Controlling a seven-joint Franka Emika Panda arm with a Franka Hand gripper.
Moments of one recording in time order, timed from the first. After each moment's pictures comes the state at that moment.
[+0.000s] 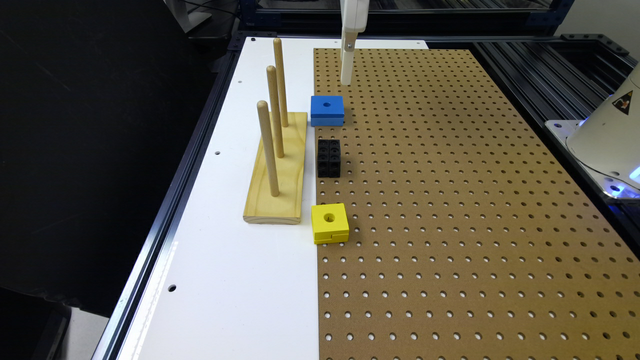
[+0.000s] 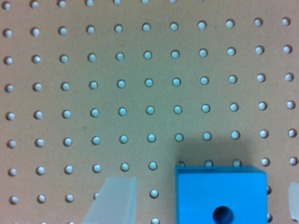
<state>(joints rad) -0.28 0.17 0.03 -2.30 -0.01 2.49 0.54</state>
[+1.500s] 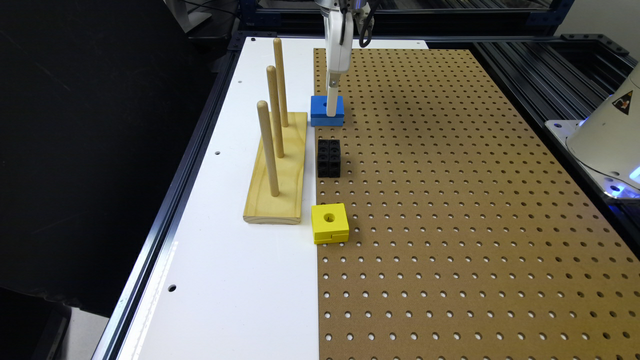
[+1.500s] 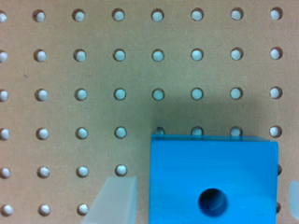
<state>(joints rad) -0.28 0.34 0.05 -2.27 -0.01 2.64 0.54</state>
